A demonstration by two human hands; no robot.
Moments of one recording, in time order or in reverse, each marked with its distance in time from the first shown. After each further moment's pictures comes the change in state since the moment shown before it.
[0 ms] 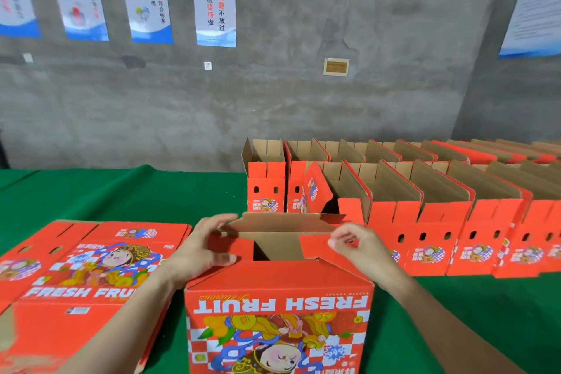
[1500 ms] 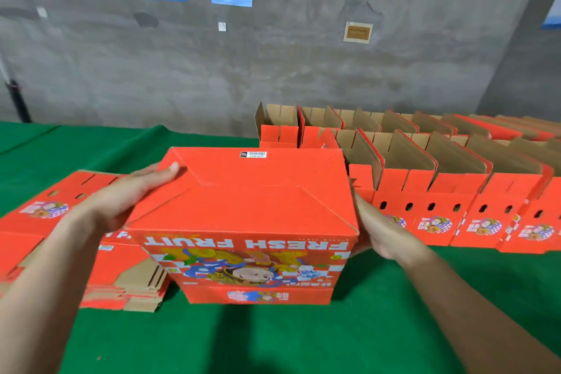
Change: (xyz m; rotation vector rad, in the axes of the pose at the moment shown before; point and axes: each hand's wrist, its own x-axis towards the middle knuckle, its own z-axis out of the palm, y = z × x) left_hand -0.059 0.014 -0.081 -0.483 0.075 -0.337; right_hand -0.024 -0.026 0.008 0.344 -0.321 0.400
